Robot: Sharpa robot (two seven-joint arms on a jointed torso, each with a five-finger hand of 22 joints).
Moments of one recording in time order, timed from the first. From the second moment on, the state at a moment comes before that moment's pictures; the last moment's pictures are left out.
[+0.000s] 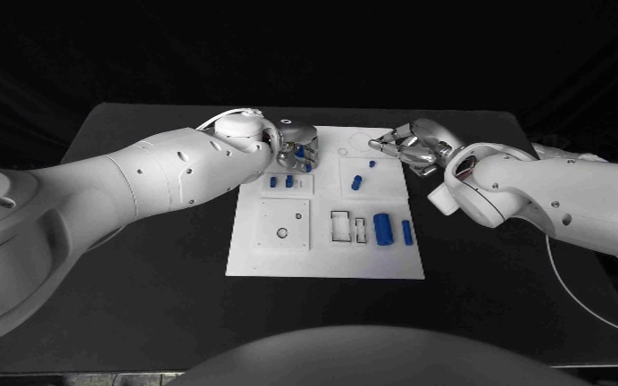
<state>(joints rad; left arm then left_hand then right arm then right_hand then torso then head) 1.28 -0.32 -0.21 0.97 -1.52 -0.04 0.09 1.72 -0.06 0.26 0.28 0.06 1.12 0.10 0.10 0.15 1.17 0.05 0.10 0.06 1.46 -0.01 1.57 1.31 0.02 1.46 0.14 1.56 1.31 1.23 -0.98 -0.21 1.62 -0.72 -0.47 0.01 1.23 0.12 -0.02 0.28 0.22 0.82 0.21 0.12 0.10 1.47 0.13 1.58 1.31 1.46 0.07 1.57 1.31 0.01 1.47 0.18 1.57 1.31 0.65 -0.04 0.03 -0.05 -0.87</state>
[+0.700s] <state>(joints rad) 1.28 -0.36 -0.22 1.00 -1.56 -0.14 0.15 1.73 -0.07 0.27 0.28 0.06 1.15 0.12 0.11 0.15 1.21 0.07 0.10 0.06 1.47 0.01 1.57 1.31 0.02 1.46 0.14 1.56 1.31 1.23 -0.98 -0.21 1.61 -0.72 -0.46 0.00 1.23 0.12 -0.02 0.28 0.22 0.82 0.21 0.12 0.10 1.47 0.13 1.58 1.31 1.46 0.07 1.57 1.31 0.01 1.47 0.18 1.57 1.31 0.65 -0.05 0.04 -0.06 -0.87</state>
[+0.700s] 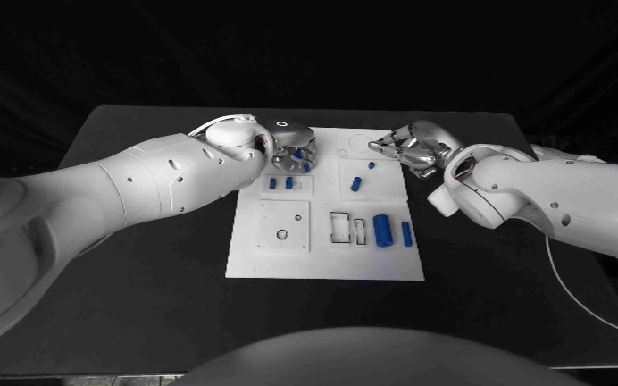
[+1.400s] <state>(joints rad) 1.33 -0.46 -0.21 1.10 -1.54 -0.20 0.19 1.72 -0.07 0.28 0.29 0.05 1.14 0.12 0.11 0.15 1.21 0.07 0.08 0.06 1.47 0.01 1.57 1.31 0.02 1.46 0.14 1.56 1.31 1.23 -0.98 -0.21 1.61 -0.72 -0.46 -0.01 1.23 0.12 -0.02 0.28 0.22 0.82 0.21 0.12 0.10 1.47 0.13 1.58 1.31 1.46 0.07 1.57 1.31 0.01 1.47 0.18 1.57 1.31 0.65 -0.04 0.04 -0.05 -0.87</state>
